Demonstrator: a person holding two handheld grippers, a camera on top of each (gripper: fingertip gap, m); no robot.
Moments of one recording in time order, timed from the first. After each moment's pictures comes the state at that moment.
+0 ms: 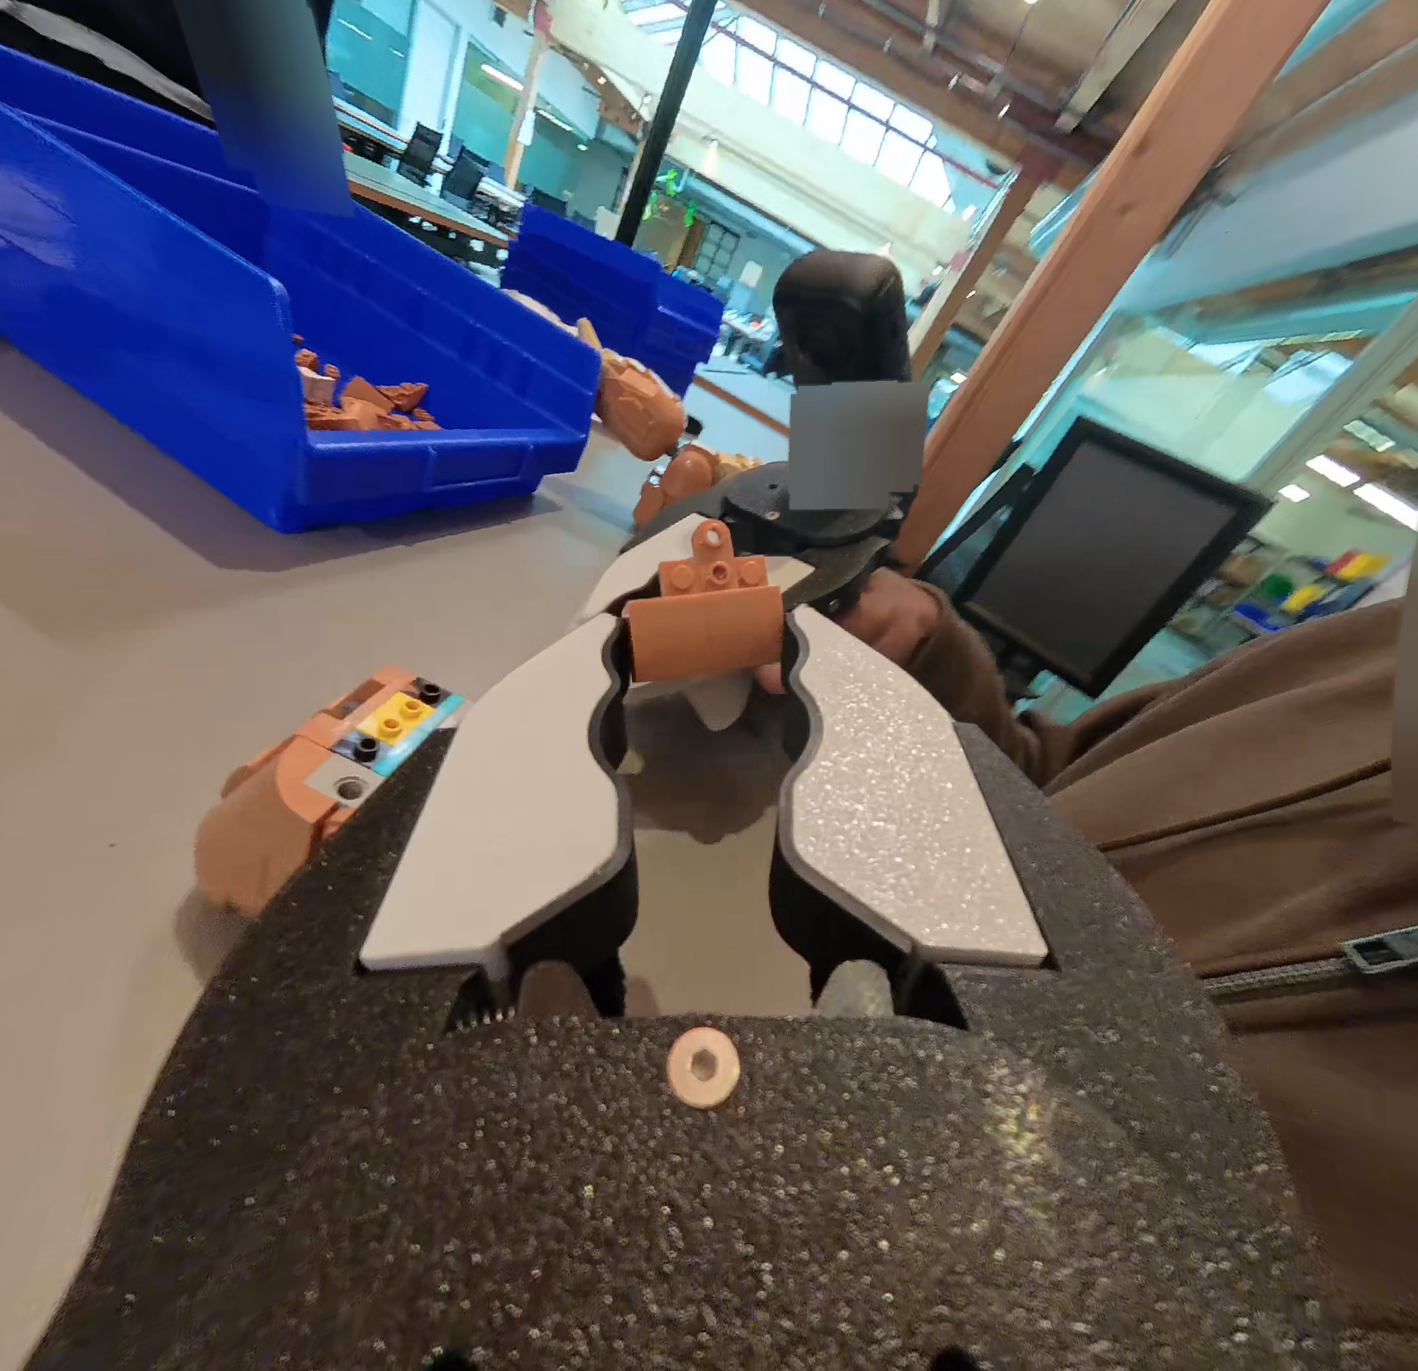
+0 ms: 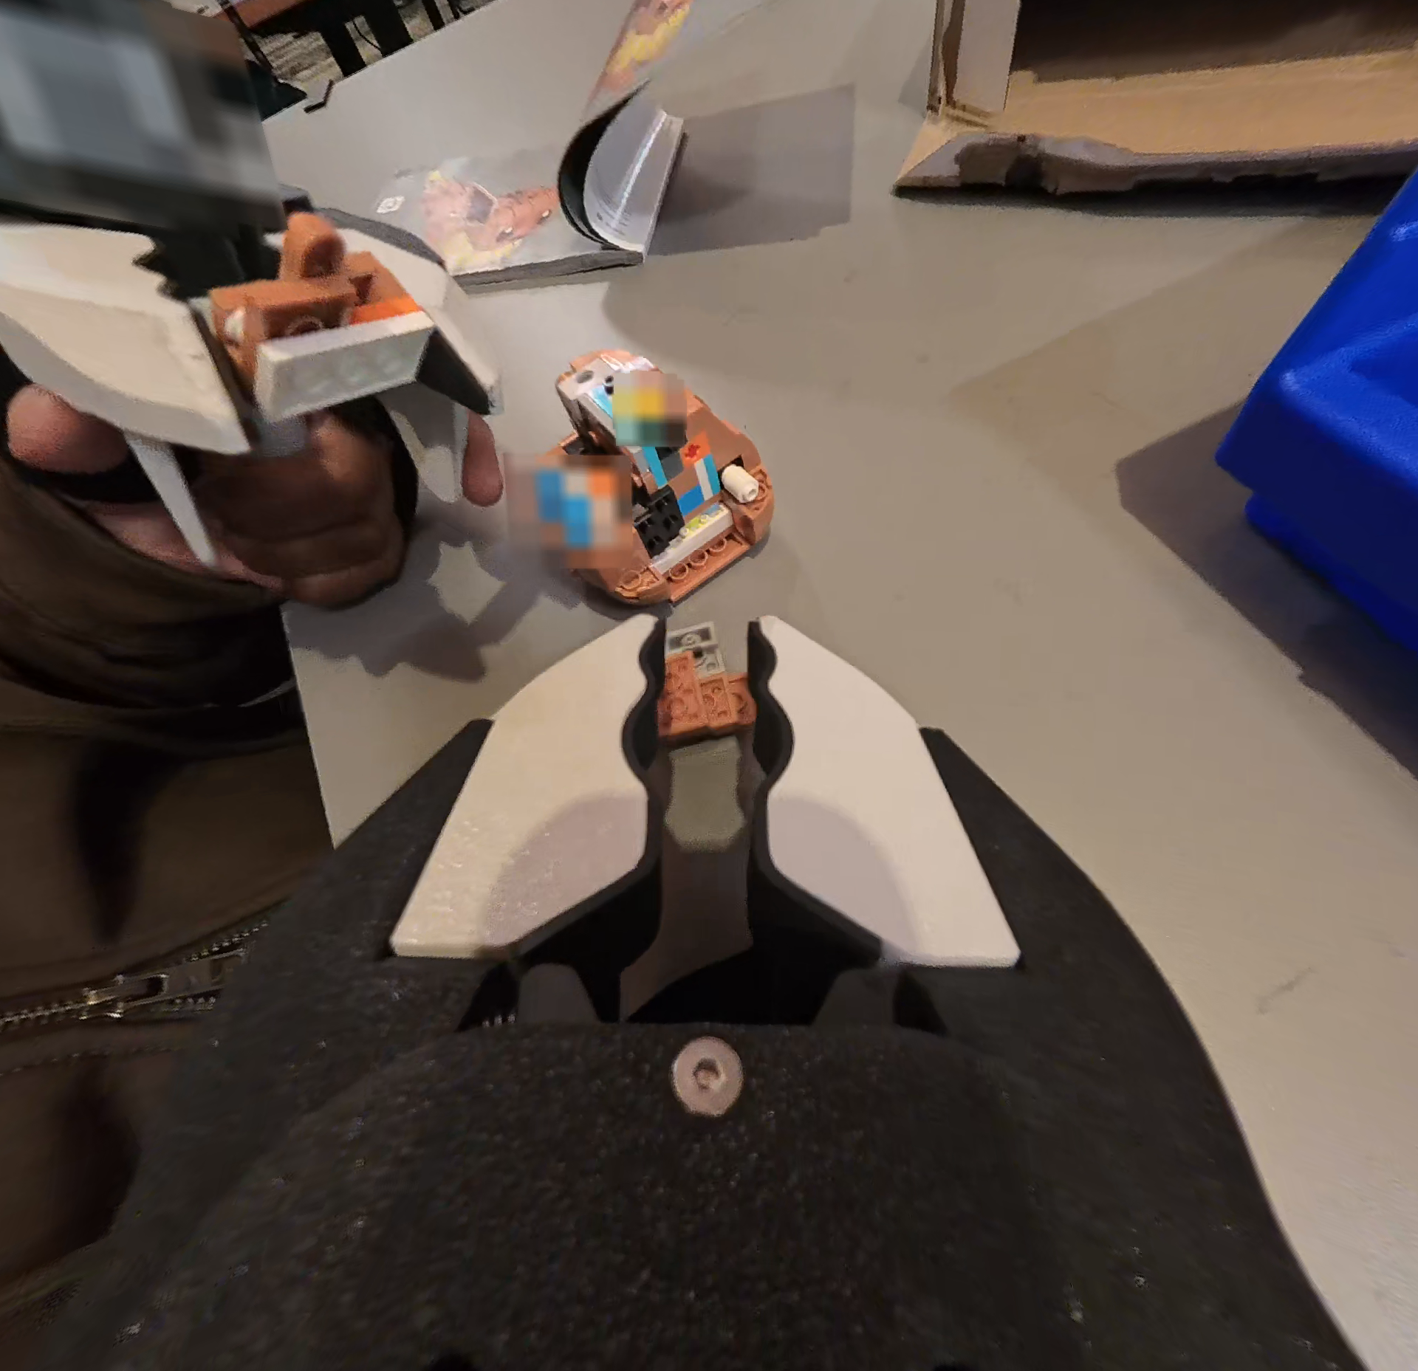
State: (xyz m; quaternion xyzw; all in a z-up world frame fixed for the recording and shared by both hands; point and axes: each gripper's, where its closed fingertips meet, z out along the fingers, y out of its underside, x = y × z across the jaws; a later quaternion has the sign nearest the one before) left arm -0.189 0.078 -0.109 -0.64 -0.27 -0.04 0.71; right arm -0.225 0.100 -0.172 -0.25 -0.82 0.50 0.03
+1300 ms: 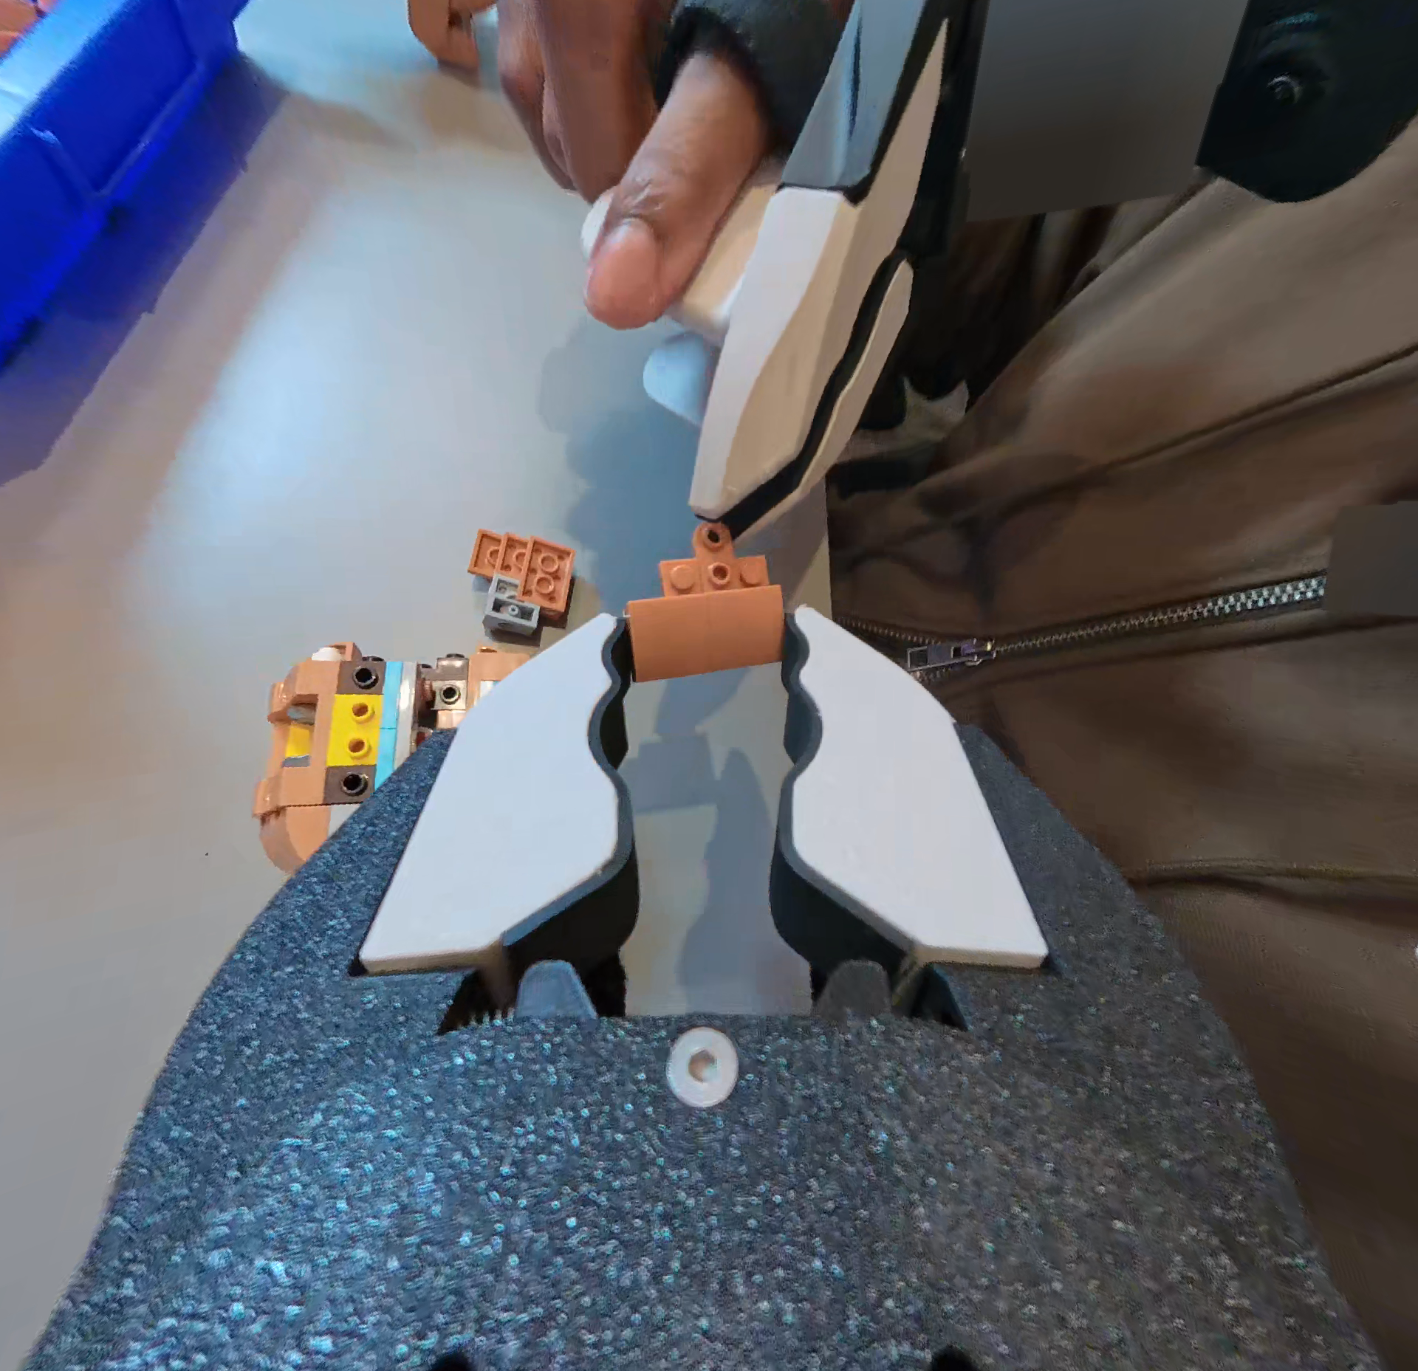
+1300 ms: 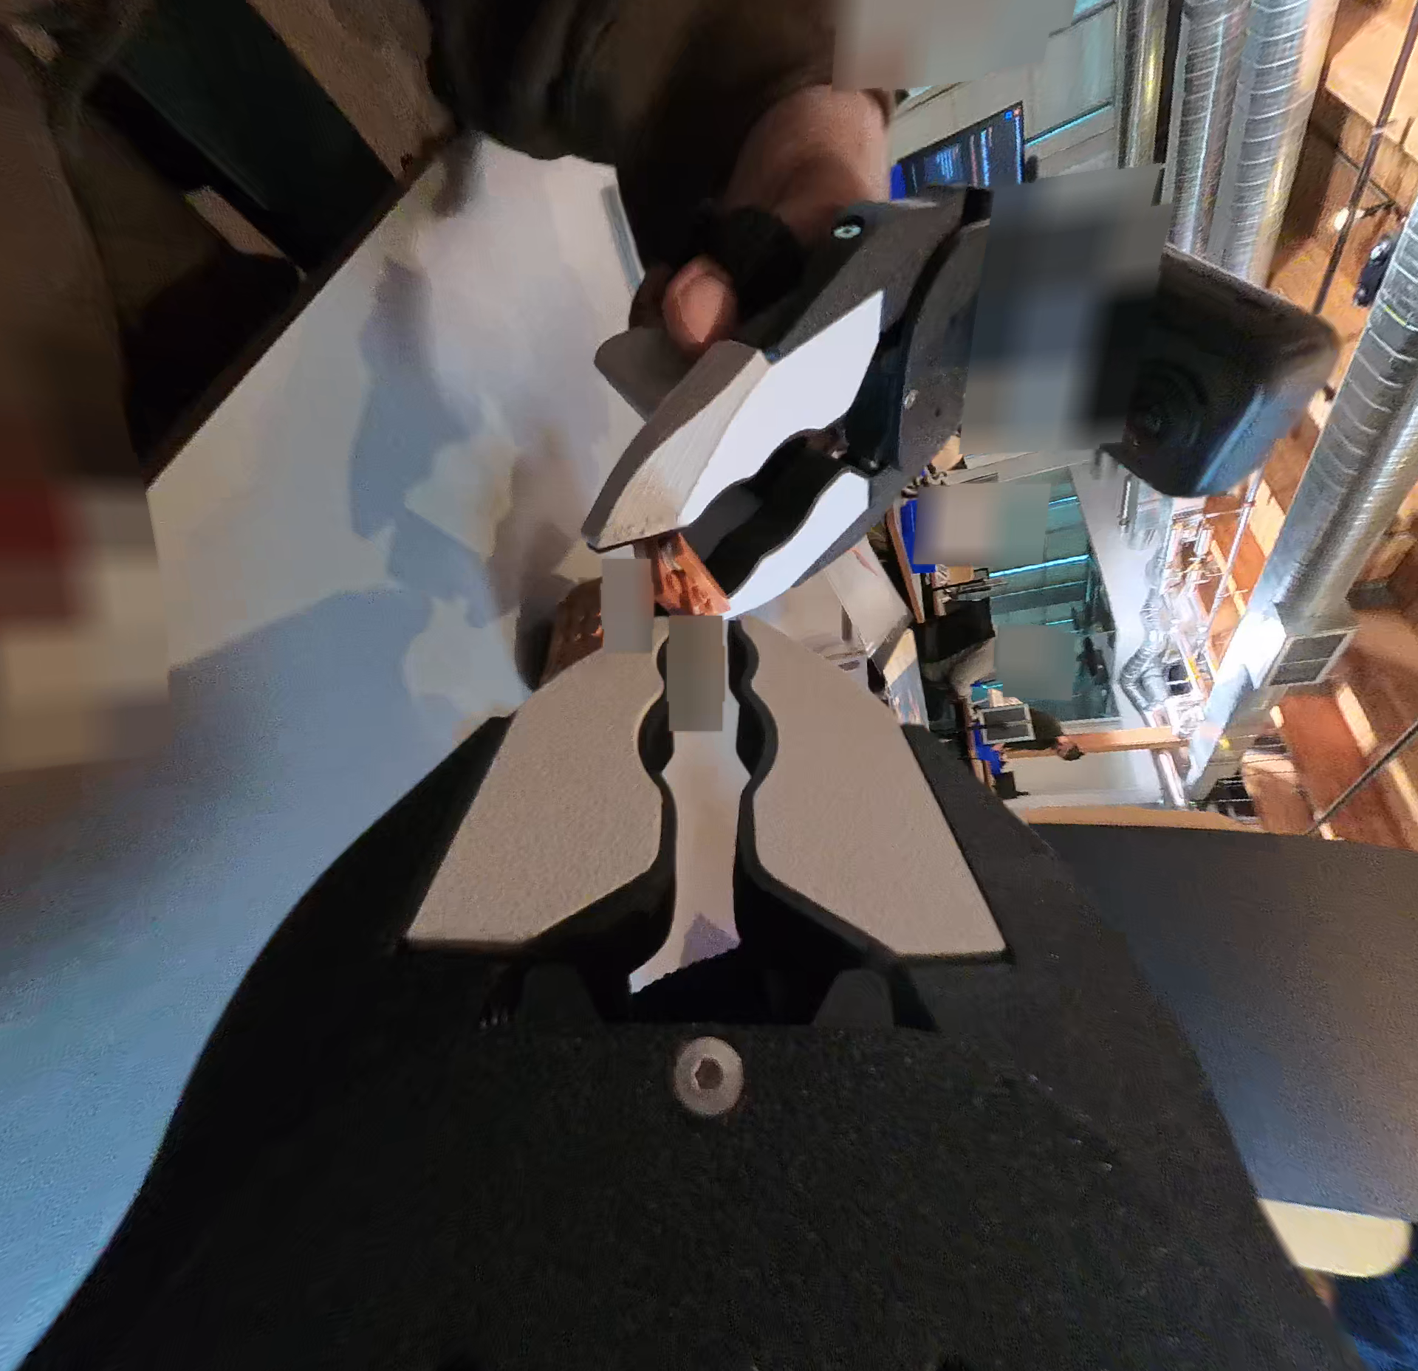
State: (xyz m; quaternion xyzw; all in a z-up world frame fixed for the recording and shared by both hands) left arm -0.162 0.077 -0.141 -0.89 -0.10 -0.11 0.44; right arm -0.173 0.074 -0.115 0.34 -0.72 0.45 0.41
